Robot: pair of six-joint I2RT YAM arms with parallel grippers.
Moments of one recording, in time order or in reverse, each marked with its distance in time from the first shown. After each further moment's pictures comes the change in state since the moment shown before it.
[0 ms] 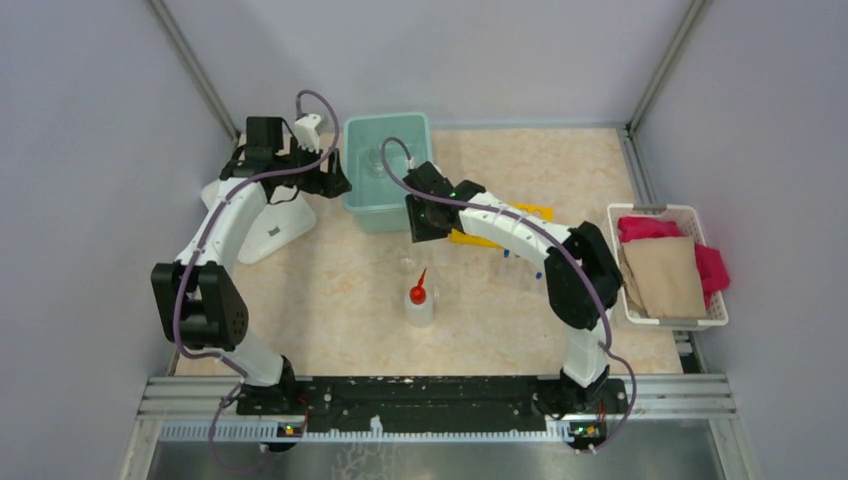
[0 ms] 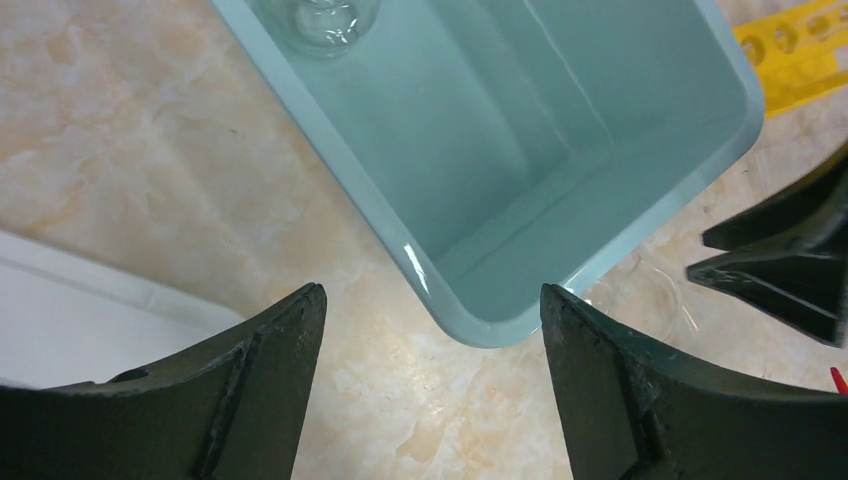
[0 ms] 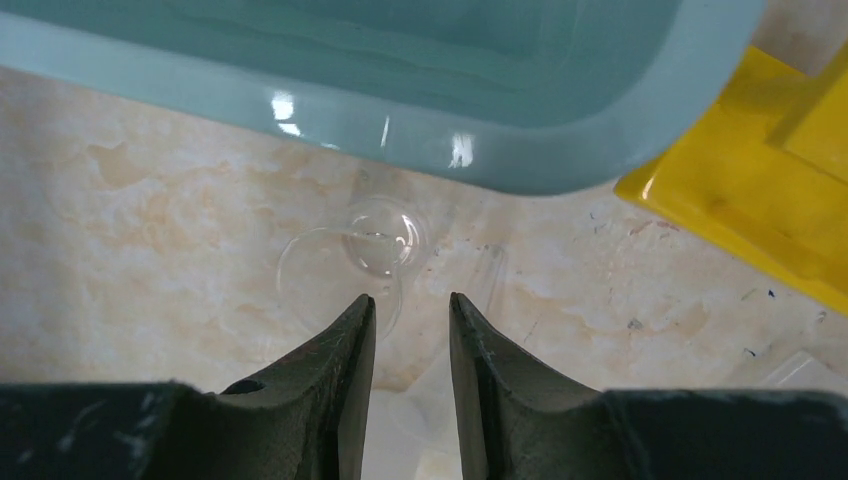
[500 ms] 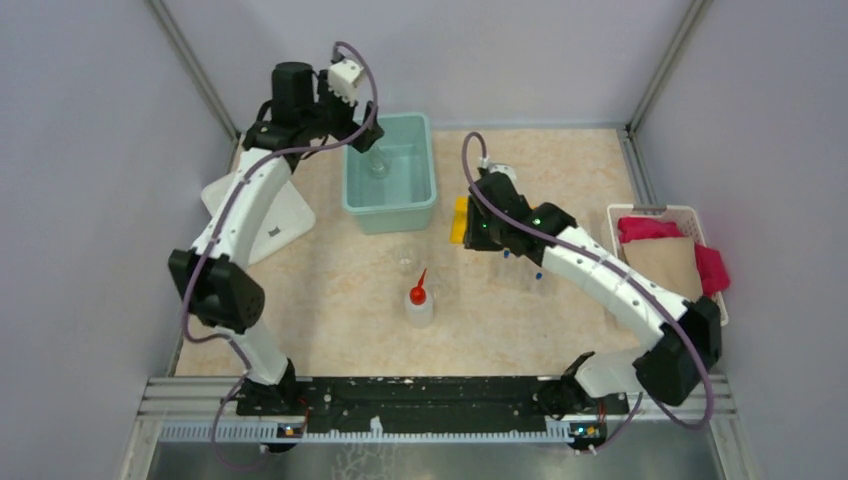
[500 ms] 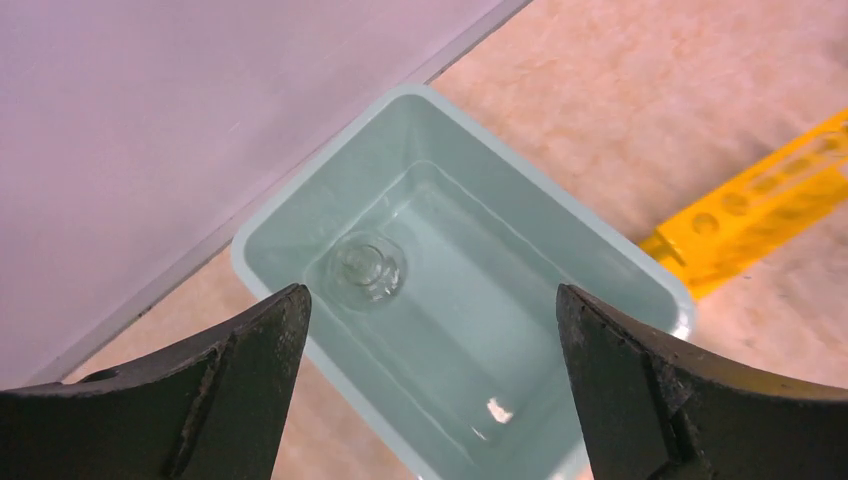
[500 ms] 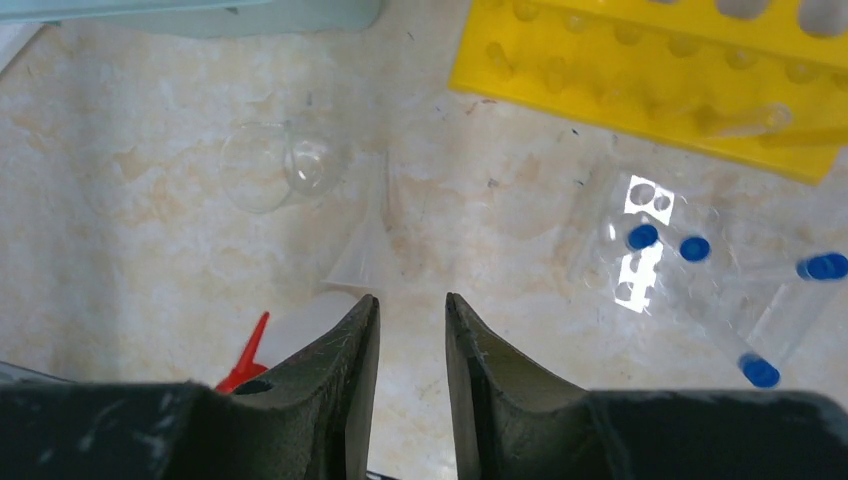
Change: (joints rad) left arm -0.203 0.207 0.447 0.058 -0.146 0.141; right arm -0.065 -0.560 -0.333 -0.108 0.124 0.118
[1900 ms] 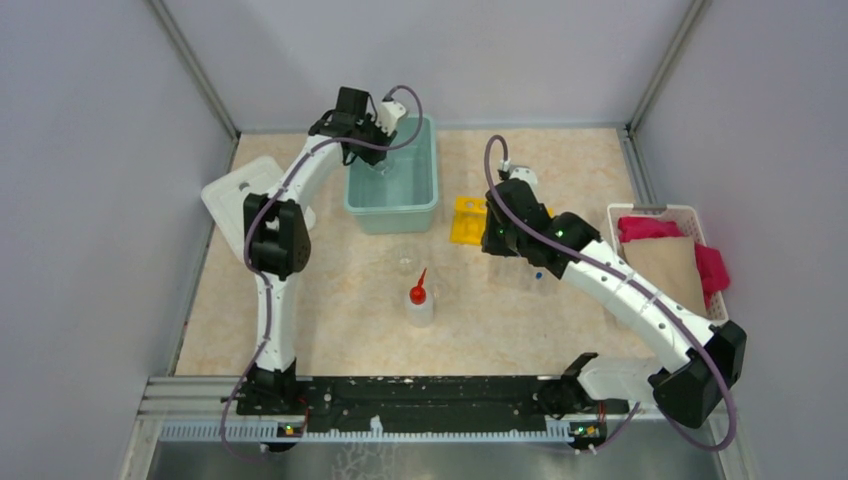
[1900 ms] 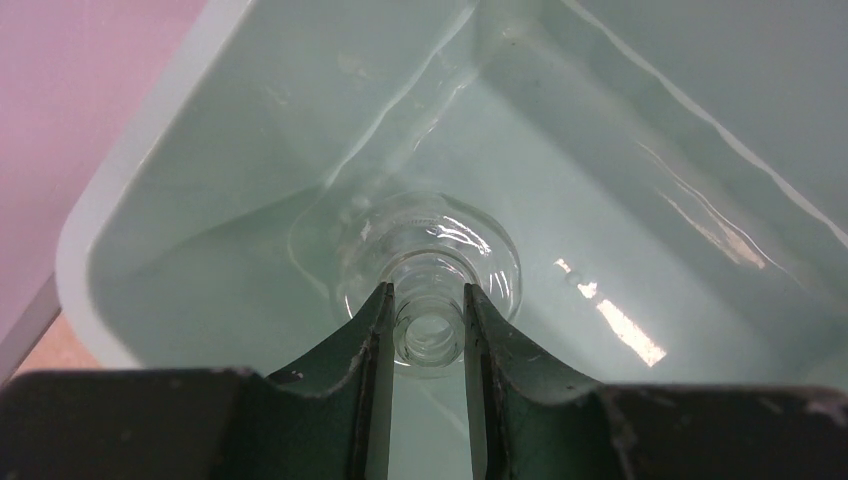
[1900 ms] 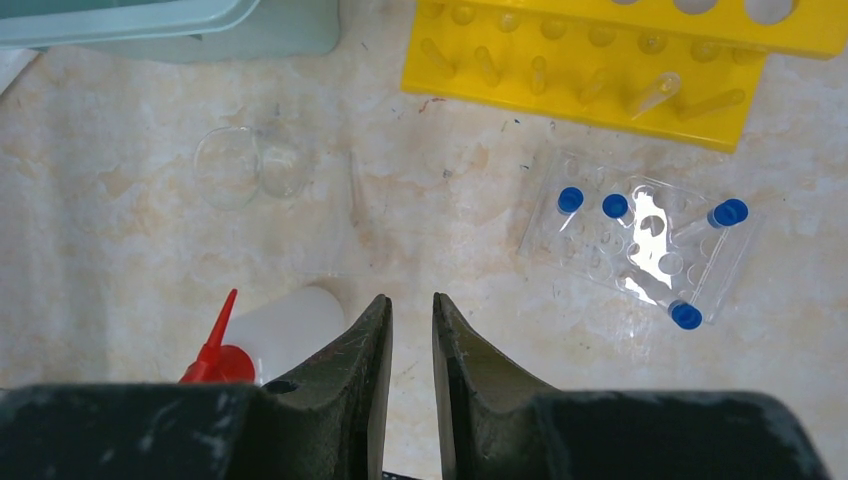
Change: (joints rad) left arm -0.033 0.453 0.248 -0.136 -0.164 0.217; right arm -0.007 -0.082 -0.012 -0.053 0.071 0.009
